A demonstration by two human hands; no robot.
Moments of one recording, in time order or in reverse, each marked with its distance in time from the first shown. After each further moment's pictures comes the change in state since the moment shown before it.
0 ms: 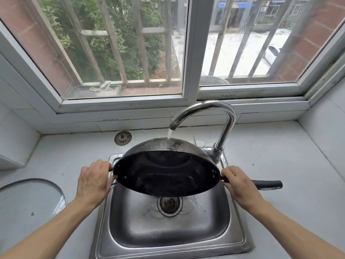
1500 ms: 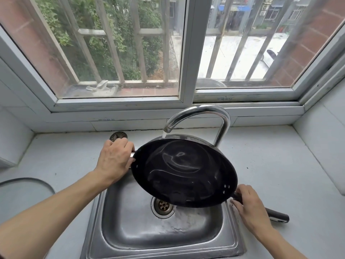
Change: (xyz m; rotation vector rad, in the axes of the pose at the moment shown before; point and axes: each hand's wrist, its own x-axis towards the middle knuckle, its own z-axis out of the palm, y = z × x) left_hand 0.071 0.059 -0.029 0.022 0.021 0.219; right_hand -0.061 0.012 -0.002 0.098 -0.015 0.479
